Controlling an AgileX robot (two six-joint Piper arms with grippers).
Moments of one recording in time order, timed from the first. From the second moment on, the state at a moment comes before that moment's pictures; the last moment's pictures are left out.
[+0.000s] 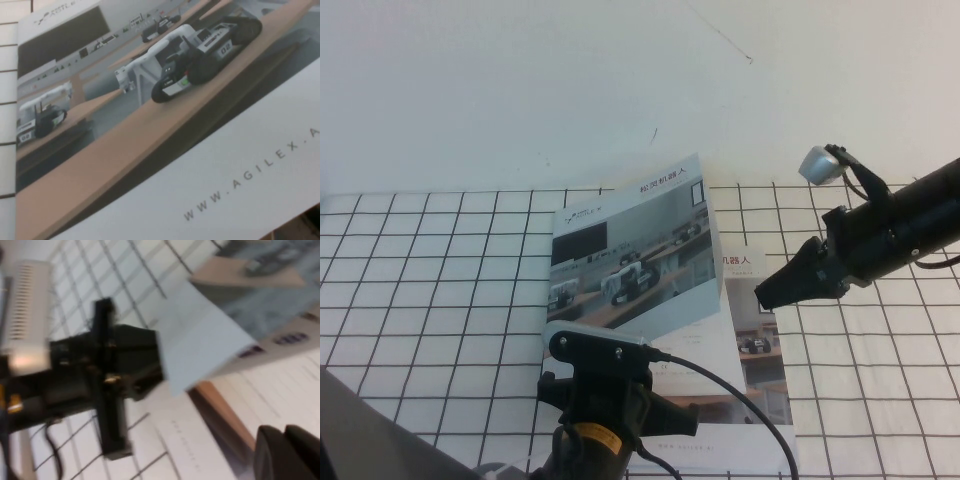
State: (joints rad) right arm 0.15 1.94 -1.29 1.06 1.21 -1.19; left arm -0.95 1.91 -0.59 -0.75 -0.93 0.09
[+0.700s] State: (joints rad) right arm 0.28 2.23 -1.29 1.30 0.98 -1.31; left arm -0.95 1.91 -0.59 -0.72 -0.95 0.09
